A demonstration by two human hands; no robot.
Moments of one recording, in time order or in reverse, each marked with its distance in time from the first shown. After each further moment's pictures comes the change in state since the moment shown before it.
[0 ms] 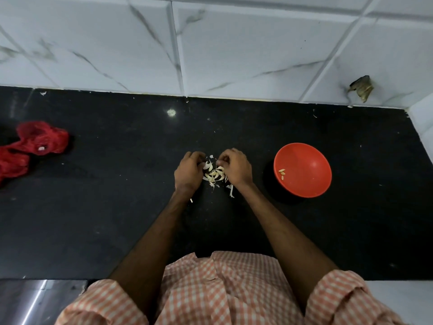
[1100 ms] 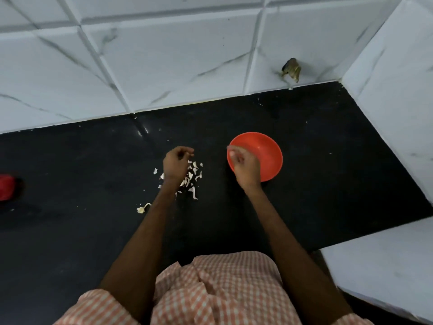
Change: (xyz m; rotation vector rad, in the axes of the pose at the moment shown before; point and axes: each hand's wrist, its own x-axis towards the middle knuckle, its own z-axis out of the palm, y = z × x) left_hand 0.018 0.088 0.041 -0.503 -0.093 -0.020; right_hand -0.064 0.065 -0.109 0.475 0.394 0.231
